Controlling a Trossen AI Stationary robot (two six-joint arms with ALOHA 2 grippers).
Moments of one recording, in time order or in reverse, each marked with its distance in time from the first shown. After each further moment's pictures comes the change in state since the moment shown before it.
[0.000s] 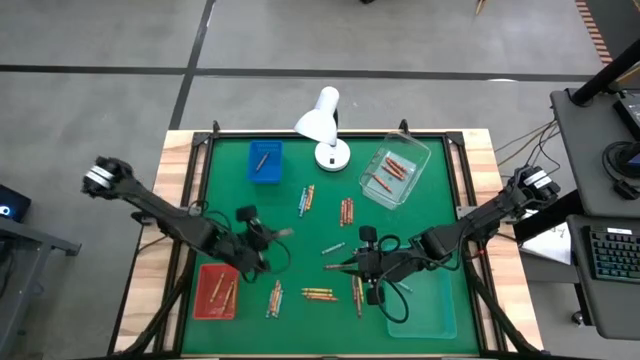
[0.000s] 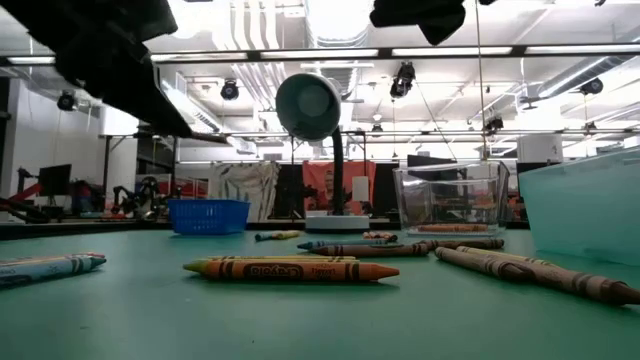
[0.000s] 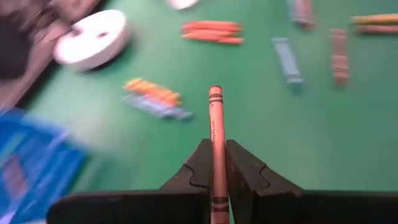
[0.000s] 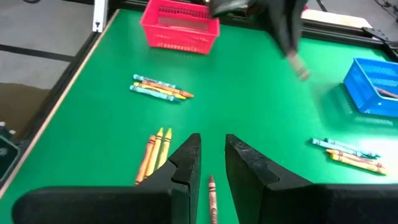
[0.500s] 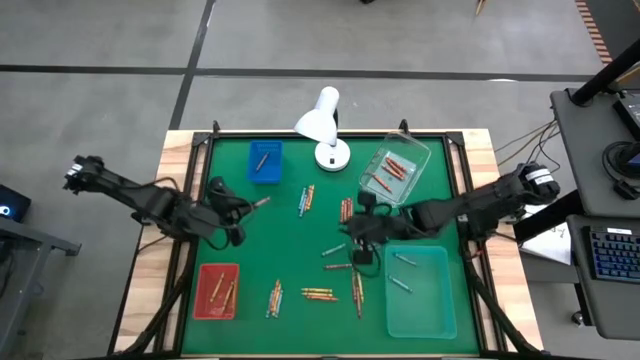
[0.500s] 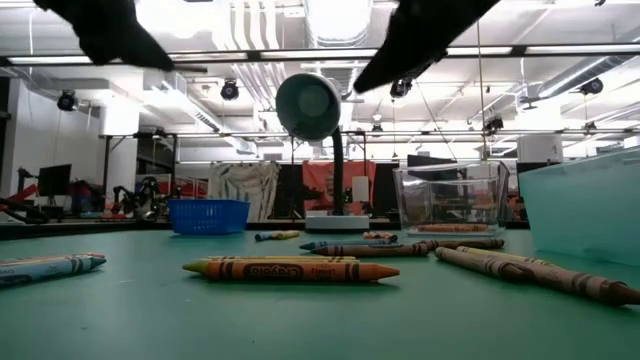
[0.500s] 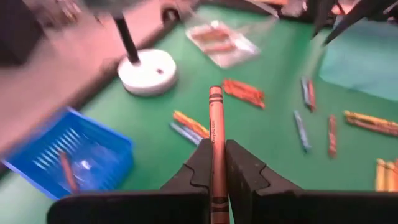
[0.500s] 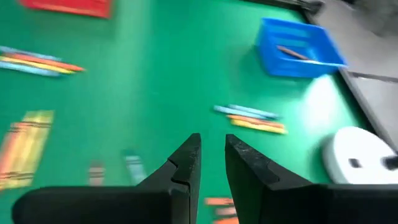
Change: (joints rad) left arm 0.071 -0.420 0.057 -0.227 -0.032 -0.038; right arm -0.264 -0.023 0.030 -0.166 -0.003 -0.098
